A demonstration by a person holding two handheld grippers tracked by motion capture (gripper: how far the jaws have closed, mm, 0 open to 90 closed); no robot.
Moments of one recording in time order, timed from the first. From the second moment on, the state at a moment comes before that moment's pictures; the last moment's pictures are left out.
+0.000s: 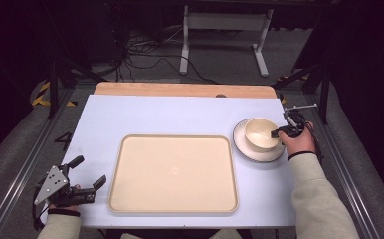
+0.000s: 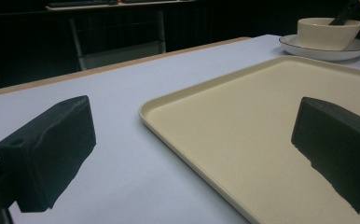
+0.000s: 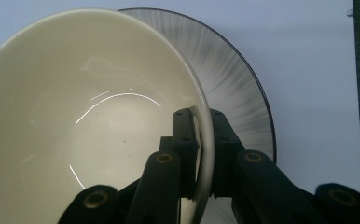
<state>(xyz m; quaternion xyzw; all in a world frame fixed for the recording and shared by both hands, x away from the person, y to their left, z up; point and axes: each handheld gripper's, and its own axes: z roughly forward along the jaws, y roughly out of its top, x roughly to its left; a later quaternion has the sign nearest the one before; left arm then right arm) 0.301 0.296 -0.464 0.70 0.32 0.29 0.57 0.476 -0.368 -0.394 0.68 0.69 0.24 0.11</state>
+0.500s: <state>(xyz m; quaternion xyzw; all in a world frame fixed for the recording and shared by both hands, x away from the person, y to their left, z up) 0.301 0.296 -0.464 0.70 0.32 0.29 0.57 0.469 -0.357 -0.382 0.70 0.67 0.24 0.12</state>
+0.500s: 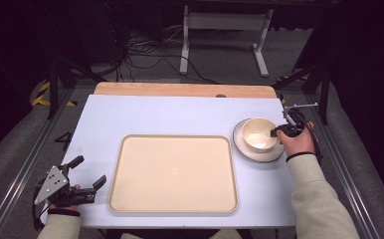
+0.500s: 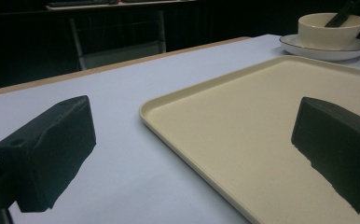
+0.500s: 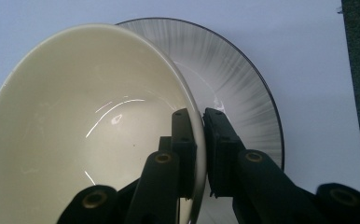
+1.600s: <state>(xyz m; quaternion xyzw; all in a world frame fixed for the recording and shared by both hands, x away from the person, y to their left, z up) 0.301 0.295 -0.465 0.70 0.32 0.29 0.57 0.448 -0.336 -0.328 0.69 0.66 0.28 0.09</state>
